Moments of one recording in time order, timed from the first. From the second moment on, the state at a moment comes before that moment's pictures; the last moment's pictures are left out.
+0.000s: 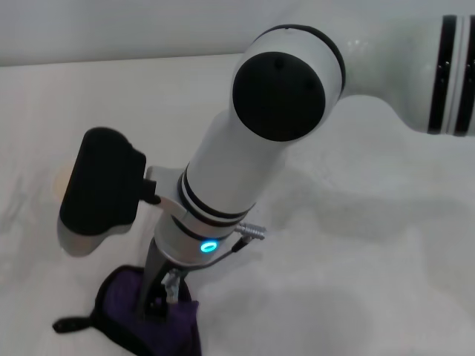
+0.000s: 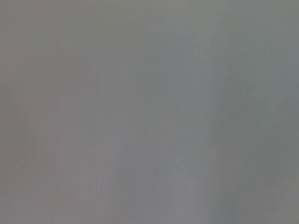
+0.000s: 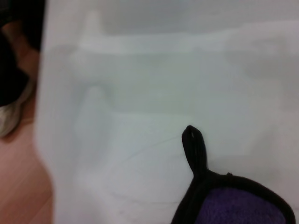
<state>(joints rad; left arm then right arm) -0.20 -2.07 1.34 0.20 -2.82 -1.32 2.80 1.11 2.03 0.74 1.02 -1.87 0.97 -0.40</state>
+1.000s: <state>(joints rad) -0.17 -2.08 1.34 0.20 -2.83 -1.34 2.80 1.14 2.03 0.67 0.81 -2.09 0.80 -0.20</state>
